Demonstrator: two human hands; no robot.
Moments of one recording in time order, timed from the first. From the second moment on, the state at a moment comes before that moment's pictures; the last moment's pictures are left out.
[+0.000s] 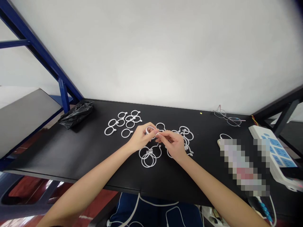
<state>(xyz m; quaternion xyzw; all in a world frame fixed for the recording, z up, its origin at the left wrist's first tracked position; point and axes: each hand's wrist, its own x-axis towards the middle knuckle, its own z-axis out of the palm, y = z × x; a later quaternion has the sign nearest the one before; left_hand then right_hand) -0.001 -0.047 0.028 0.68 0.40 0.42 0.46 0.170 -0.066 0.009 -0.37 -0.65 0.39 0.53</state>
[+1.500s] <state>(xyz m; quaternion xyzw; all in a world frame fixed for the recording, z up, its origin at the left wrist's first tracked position) -0.075 -0.003 0.024 0.72 0.67 0.20 -0.03 0.173 -0.065 0.018 -0.43 -0.65 0.33 0.53</state>
